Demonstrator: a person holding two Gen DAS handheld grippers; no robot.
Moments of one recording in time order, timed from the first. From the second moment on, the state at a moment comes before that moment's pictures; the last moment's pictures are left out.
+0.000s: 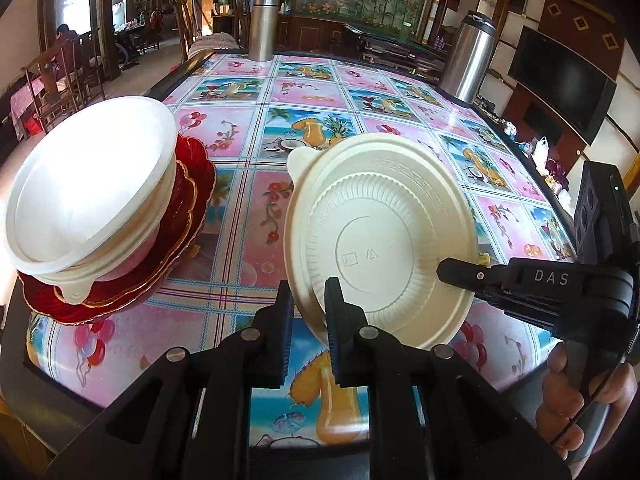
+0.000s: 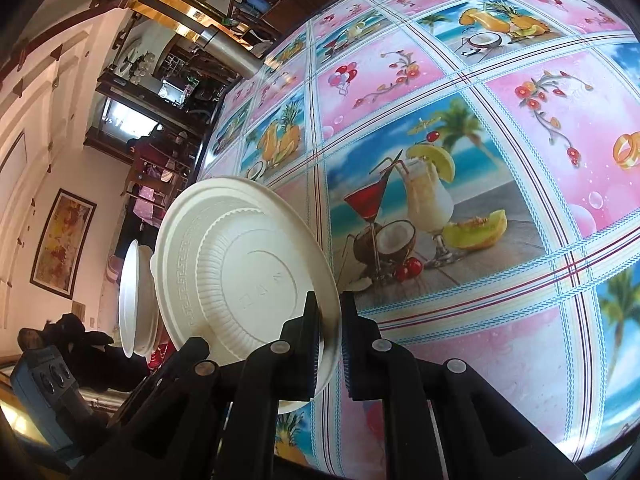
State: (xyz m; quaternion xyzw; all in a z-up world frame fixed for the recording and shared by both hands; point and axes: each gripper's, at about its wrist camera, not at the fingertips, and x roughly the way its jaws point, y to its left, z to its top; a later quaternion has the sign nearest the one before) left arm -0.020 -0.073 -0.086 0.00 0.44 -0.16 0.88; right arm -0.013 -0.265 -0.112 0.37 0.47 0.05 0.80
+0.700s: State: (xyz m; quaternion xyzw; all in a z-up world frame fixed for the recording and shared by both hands) left arm -0.020 0.009 0.027 -0.01 0.35 -0.13 0.93; right arm -0.004 -0.199 0.004 0.33 0.40 0.14 0.84
